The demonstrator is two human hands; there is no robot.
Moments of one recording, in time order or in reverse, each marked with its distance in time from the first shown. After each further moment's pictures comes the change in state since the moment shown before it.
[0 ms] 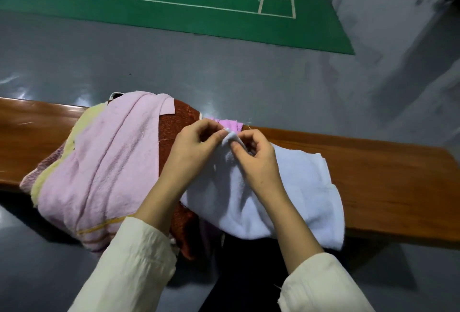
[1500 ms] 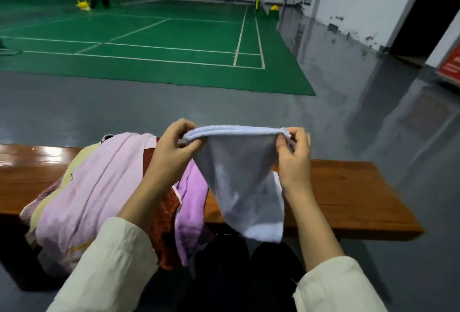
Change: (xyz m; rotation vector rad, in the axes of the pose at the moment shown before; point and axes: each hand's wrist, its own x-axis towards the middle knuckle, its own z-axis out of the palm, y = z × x) left_hand -0.033 0.092 -0.008 -0.043 0.090 0.230; right_hand -0.042 -0.092 -0.116 -0.185 0.456 -0.236
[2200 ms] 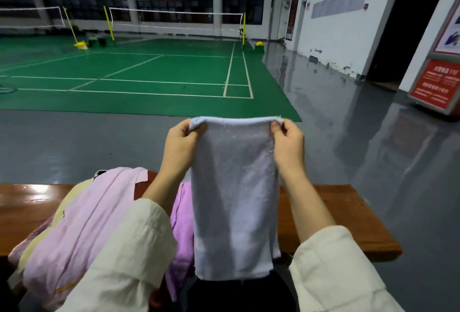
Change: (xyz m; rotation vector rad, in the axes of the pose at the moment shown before) left_hand 0.061 0.070 0.028 -0.236 0.106 -0.052; right_hand 0.069 -0.069 -0.026 0.082 0.031 0.030
